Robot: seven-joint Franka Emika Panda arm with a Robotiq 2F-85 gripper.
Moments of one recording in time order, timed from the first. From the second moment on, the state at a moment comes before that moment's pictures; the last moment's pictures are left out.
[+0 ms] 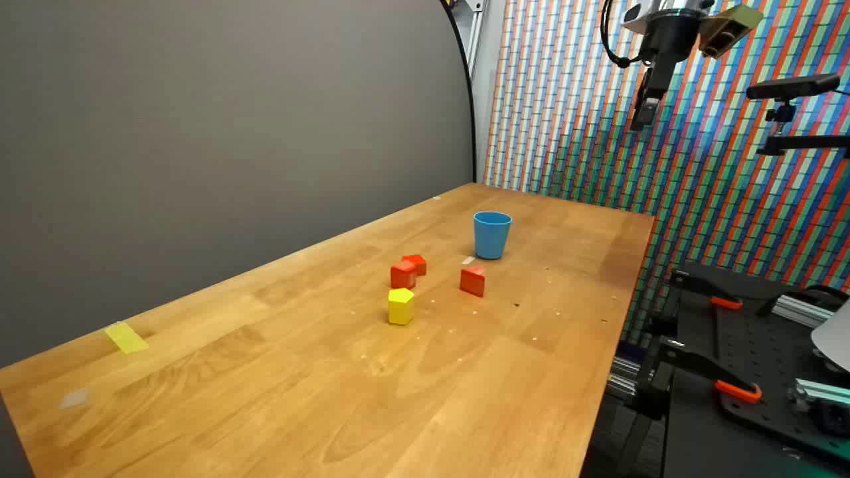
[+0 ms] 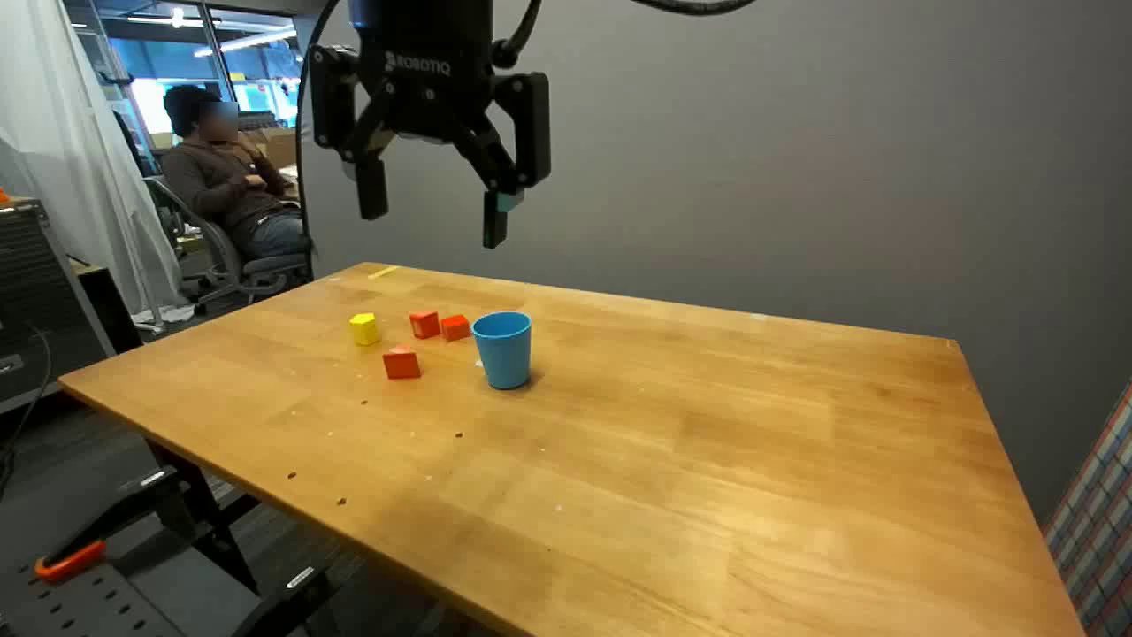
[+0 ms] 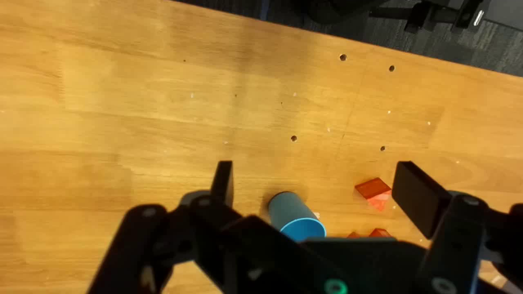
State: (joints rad) arm -0.02 -0.46 -0.48 -2.60 -0.02 2.12 -0.69
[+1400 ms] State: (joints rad) arm 0.13 0.15 0.03 -2.27 0.05 2.23 -0.47
